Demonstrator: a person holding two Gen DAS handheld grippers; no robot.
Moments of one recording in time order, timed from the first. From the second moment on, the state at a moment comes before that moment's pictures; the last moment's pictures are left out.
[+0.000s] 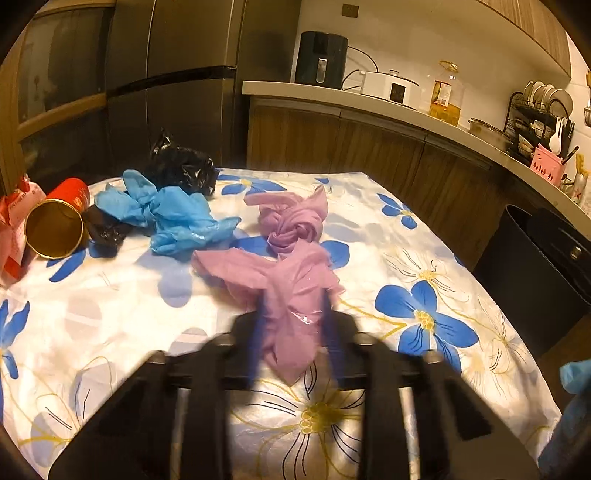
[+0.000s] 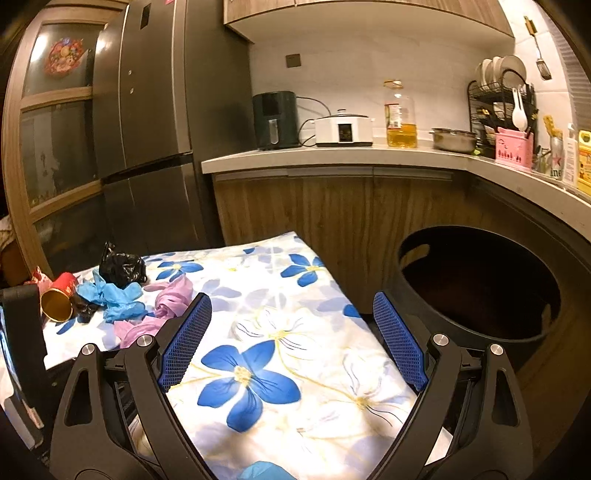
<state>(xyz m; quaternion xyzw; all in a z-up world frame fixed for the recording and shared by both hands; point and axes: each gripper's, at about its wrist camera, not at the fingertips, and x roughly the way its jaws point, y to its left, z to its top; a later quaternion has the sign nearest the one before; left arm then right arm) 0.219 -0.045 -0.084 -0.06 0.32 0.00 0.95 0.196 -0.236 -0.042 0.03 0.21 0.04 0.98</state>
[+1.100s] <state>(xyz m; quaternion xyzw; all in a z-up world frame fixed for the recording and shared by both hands) 0.172 0.040 -0.053 -0.12 0.26 0.09 0.95 0.296 -0.092 -0.096 -0.04 0.31 0.14 0.94</state>
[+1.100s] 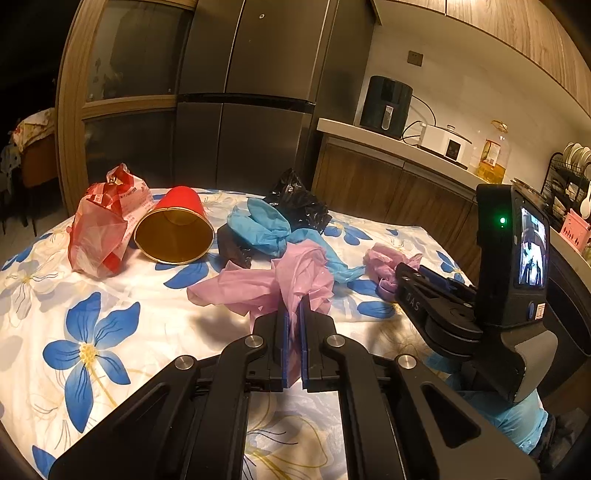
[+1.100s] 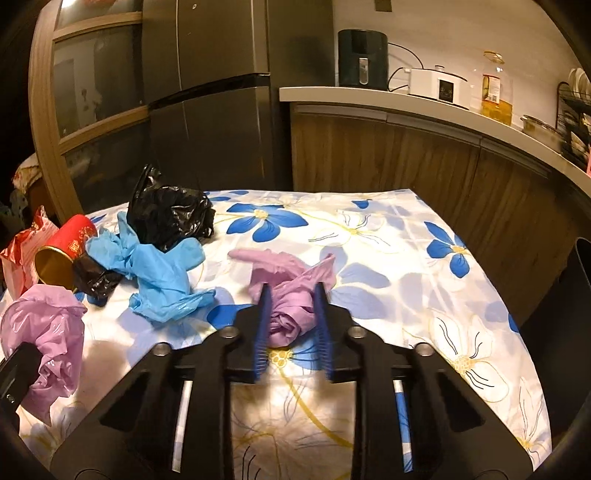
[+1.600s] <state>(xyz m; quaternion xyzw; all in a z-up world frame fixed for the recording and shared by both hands) 0.152 0.030 -0.038 -0.11 0.26 0.11 0.95 0.232 -0.147 -0.052 0.01 0.26 0.15 0.95</state>
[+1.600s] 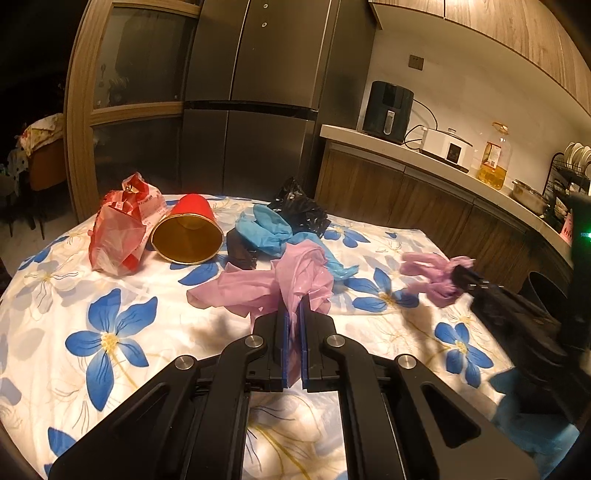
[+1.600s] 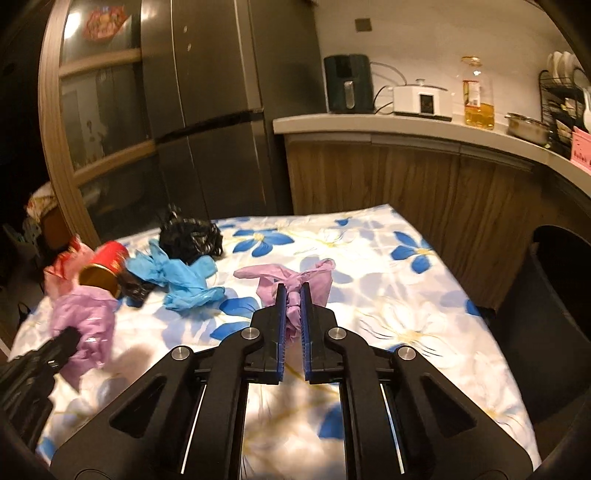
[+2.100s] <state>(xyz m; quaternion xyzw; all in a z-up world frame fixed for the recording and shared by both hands) 0.139 -0.007 -0.024 -0.10 0.25 0.08 0.96 0.168 -0.209 -0.011 0.02 0.22 0.14 0.96</state>
